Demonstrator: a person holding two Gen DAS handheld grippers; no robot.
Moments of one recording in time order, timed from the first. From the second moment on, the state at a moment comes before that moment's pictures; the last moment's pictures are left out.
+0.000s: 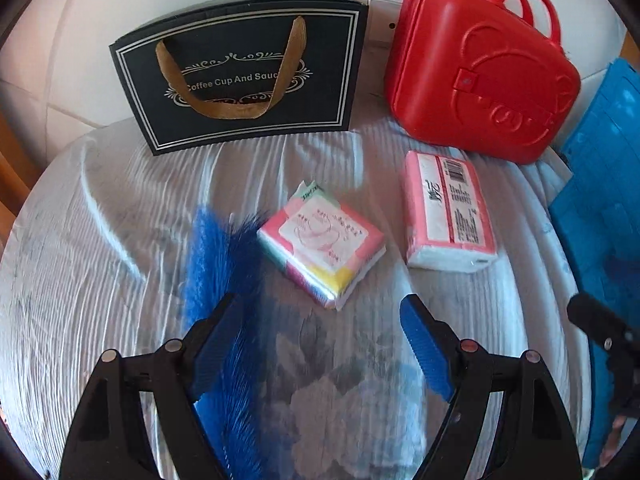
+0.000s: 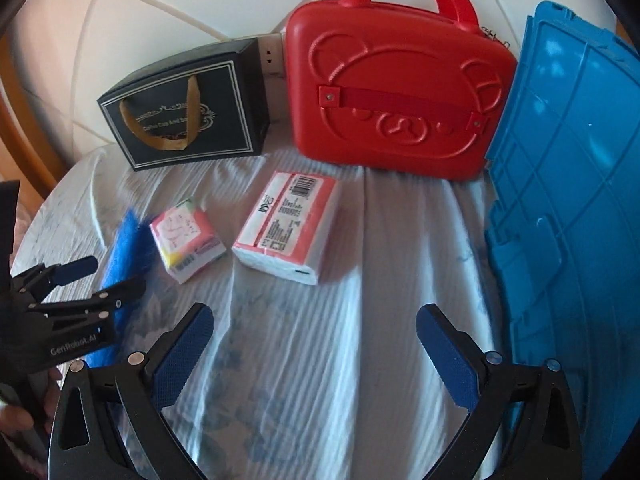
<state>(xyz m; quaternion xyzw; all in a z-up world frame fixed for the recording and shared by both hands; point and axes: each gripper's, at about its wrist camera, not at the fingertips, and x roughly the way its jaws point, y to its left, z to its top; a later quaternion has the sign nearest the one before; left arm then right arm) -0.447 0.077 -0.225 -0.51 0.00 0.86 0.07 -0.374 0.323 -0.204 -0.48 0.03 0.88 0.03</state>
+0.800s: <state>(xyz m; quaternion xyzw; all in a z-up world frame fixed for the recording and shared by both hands) -0.490 0.061 -0.291 -0.54 0.01 0.84 0.04 -0.470 0.305 -0.287 -0.52 0.05 0.85 0.03</state>
